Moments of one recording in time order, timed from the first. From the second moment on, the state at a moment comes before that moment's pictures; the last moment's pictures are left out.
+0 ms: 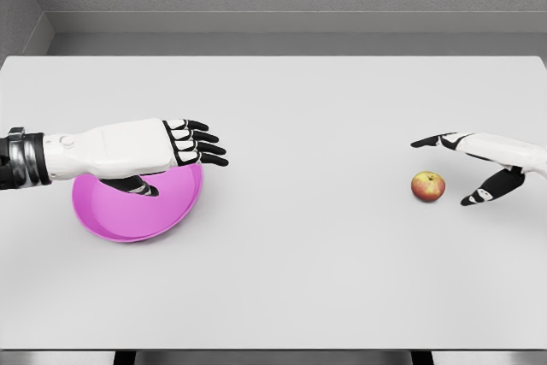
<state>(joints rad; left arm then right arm) -0.67 1.01 -0.84 -1.76 -0.30 -0.61 -0.27 -0.46 -0.97 0.60 -1.30 -0.14 -0.61 0.61</state>
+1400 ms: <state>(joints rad) -0.67 1.01 -0.84 -1.76 -0.30 -0.61 -0.28 -0.48 -0.87 0.61 -1.19 -0.03 -0.61 0.61</state>
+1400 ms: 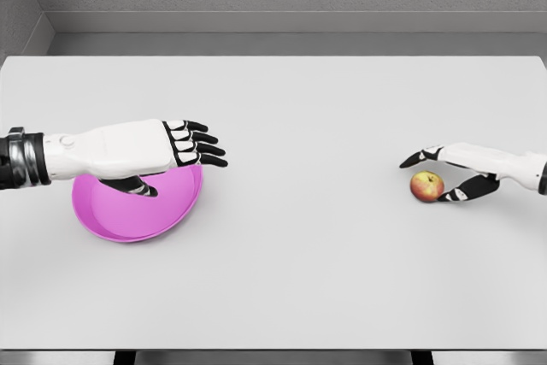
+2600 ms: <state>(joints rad) -0.67 1.01 -0.84 -1.76 -0.30 -0.61 -0.28 -0.60 -0.73 0.70 -1.58 -0.09 -0.59 0.61</state>
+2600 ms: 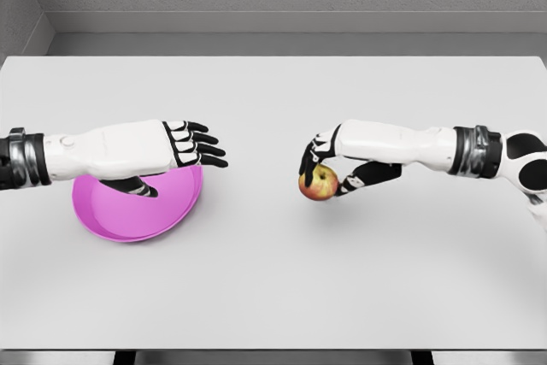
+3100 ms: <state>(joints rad) -0.71 0.98 -0.84 -1.76 -0.30 -0.61 -0.29 -0.51 -0.75 0.54 -1.51 -0.05 -0.61 0.61</state>
